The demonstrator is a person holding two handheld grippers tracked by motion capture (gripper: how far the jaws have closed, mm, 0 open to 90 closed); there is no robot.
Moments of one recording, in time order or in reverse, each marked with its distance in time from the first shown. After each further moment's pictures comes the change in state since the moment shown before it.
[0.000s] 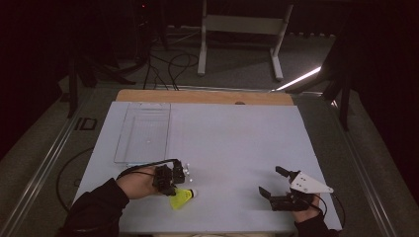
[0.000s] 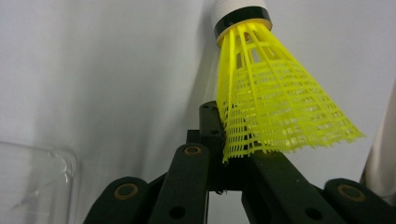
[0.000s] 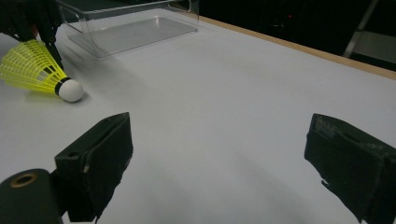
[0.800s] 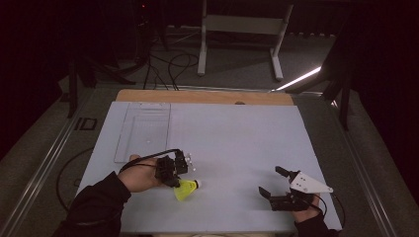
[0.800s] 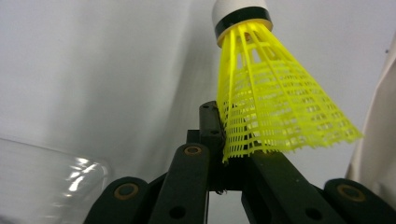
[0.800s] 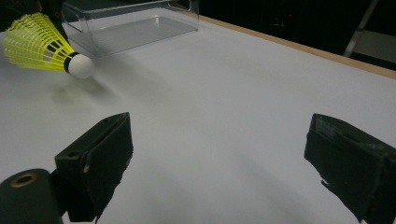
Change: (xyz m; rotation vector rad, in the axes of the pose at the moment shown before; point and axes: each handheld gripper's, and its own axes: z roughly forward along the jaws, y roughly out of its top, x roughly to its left) left arm 0.010 0.013 -0.026 -0.063 0.014 -0.075; right arm 0.000 0.000 0.000 0.002 0.001 0.004
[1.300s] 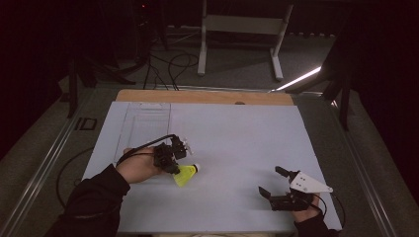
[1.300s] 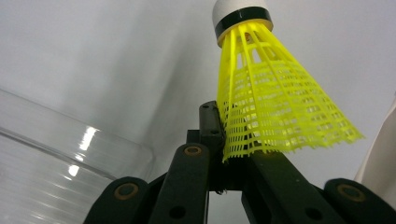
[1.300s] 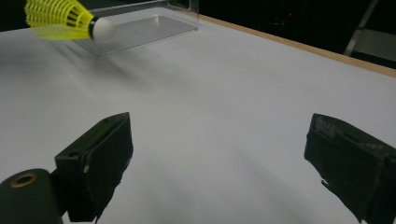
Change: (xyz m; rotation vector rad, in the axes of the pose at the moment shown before) left arm 0.020 0.008 -0.028 -0.008 0.052 -0.137; right arm -0.001 0.000 0.001 0.001 0.001 0.000
